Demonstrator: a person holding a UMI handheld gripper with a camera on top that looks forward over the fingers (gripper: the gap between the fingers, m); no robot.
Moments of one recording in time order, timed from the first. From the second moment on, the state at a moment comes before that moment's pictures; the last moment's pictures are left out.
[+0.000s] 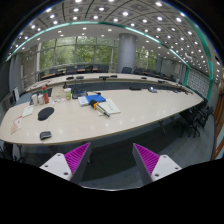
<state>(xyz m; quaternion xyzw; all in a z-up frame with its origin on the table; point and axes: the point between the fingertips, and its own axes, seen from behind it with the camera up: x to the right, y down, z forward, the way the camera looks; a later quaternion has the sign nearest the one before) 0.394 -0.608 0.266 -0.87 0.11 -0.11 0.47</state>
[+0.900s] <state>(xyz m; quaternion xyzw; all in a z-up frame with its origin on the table) 0.027 -0.394 0.040 -0.90 0.01 0.01 0.44</state>
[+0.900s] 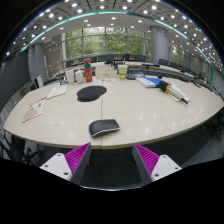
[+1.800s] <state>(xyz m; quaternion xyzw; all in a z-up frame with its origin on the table) -0.040 -0.235 -0.013 -0.90 -0.01 0.00 0.43</state>
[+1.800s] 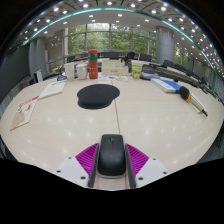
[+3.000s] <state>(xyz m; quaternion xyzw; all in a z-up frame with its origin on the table) -0.114 0.087 -0.011 -0.91 -0.06 0.06 0.40</state>
